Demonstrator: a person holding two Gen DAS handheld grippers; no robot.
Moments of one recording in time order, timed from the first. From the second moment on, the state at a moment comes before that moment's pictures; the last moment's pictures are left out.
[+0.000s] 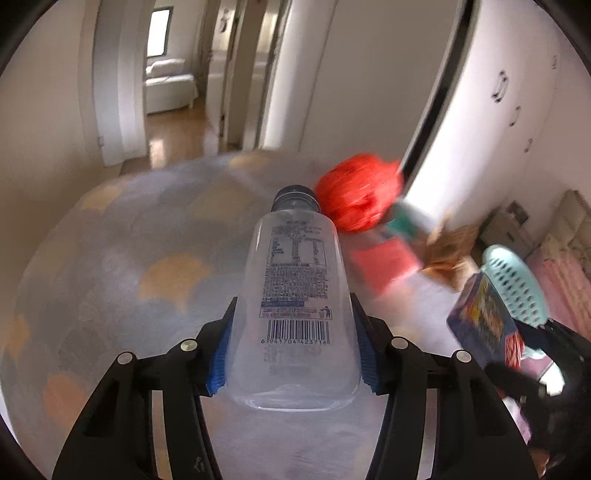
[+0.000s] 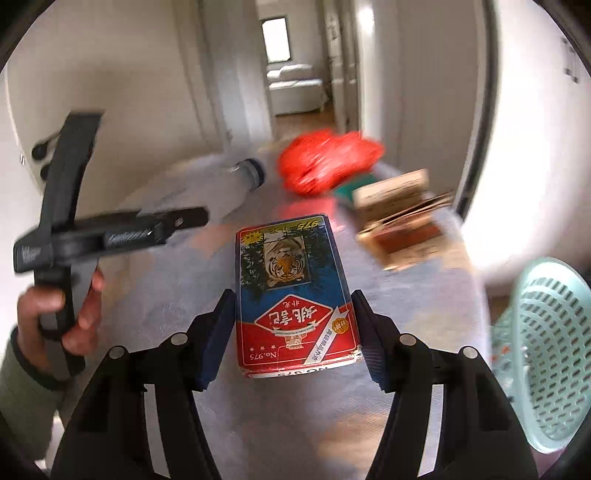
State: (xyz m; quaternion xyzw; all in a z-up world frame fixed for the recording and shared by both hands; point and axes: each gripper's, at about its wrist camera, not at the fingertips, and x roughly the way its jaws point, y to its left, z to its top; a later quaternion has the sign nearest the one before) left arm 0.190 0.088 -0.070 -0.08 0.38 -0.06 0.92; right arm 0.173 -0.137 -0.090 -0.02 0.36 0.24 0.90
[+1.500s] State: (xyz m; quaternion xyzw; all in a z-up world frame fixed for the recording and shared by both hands) left arm 0.241 -0.243 -0.066 0.02 0.38 -0.32 0.87; right arm 0.180 -0.432 -0.110 0.22 0.38 -0.08 0.90
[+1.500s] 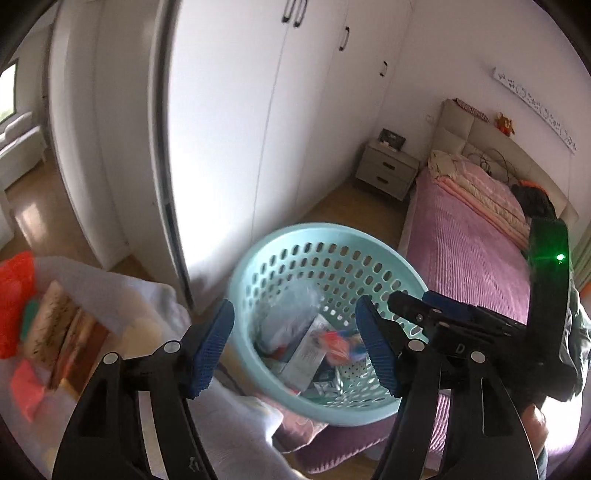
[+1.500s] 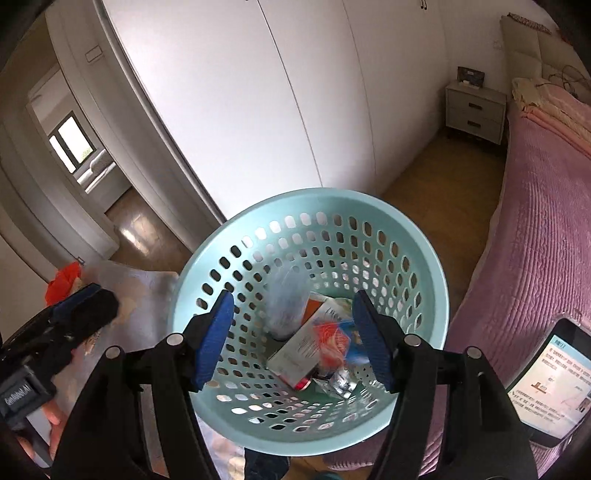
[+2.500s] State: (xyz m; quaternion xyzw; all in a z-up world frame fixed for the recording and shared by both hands) left arm 0.295 0.036 -0.033 -0.04 0.32 -0.12 0.94; right arm 0.213 -0.238 -0.060 0.13 0.35 0.09 0.92
